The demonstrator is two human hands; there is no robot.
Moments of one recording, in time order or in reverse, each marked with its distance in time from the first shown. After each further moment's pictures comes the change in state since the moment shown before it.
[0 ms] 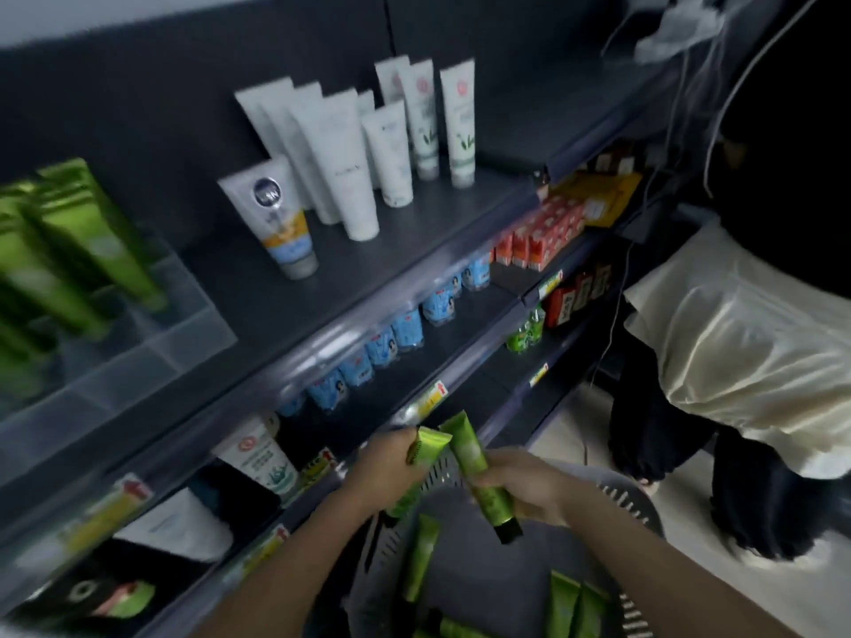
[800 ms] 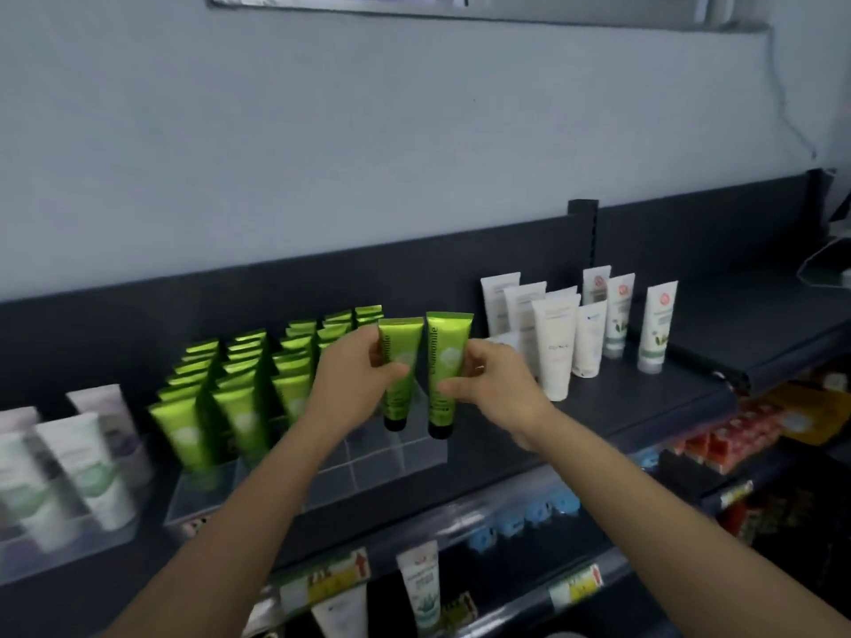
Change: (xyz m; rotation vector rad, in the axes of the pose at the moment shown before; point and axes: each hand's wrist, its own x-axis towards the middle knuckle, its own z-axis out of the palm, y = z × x) left_hand -0.122 0.006 -0.302 -0.053 0.968 0.039; right_hand -0.025 -0.275 0.229 -0.494 0.055 -0.953
